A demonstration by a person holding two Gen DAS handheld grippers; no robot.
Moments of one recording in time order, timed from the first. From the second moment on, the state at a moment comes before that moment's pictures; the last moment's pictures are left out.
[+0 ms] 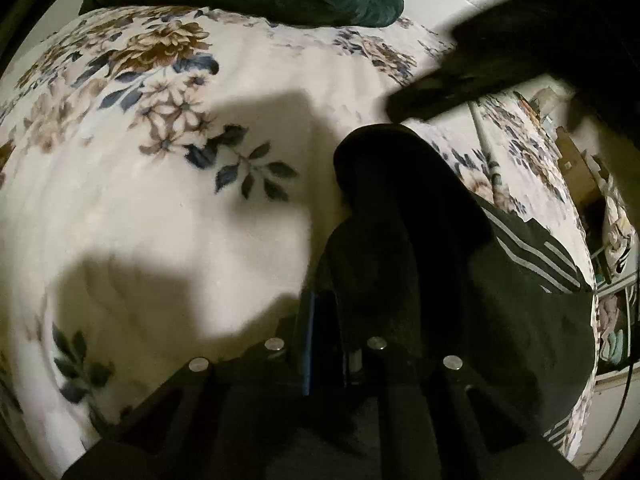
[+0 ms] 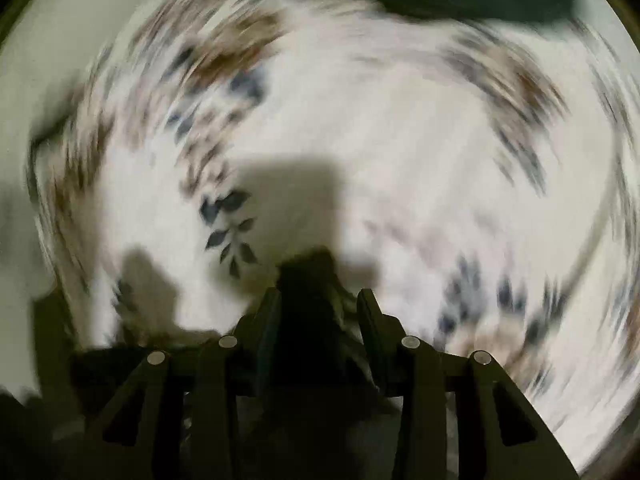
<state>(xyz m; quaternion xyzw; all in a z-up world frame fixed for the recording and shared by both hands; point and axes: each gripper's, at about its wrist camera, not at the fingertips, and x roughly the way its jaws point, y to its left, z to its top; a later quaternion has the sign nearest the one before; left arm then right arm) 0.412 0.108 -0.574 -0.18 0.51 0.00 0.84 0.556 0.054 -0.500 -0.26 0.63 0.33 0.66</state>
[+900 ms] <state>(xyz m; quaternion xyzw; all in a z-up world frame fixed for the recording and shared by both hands) 0.402 0.108 -0.579 -0.19 0.50 -0.01 0.84 0.617 -0.127 -0.618 0.52 0.70 0.09 0.48</state>
